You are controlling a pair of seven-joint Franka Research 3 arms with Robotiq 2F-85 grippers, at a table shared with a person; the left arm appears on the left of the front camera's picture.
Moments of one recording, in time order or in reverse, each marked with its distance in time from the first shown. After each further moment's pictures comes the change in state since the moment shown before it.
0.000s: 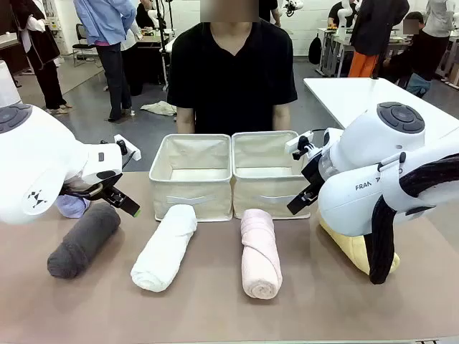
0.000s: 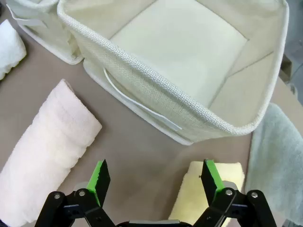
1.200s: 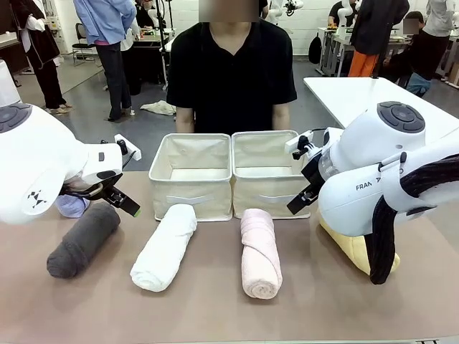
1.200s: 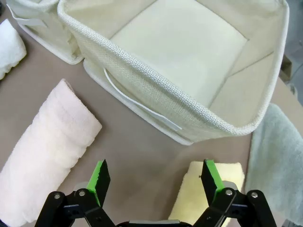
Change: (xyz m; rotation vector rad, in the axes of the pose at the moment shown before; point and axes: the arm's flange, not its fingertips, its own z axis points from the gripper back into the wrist) left arm 0.000 -0.001 0.000 0.001 0.000 -0.004; right arm 0.000 0.000 0.000 -0.001 0.000 0.002
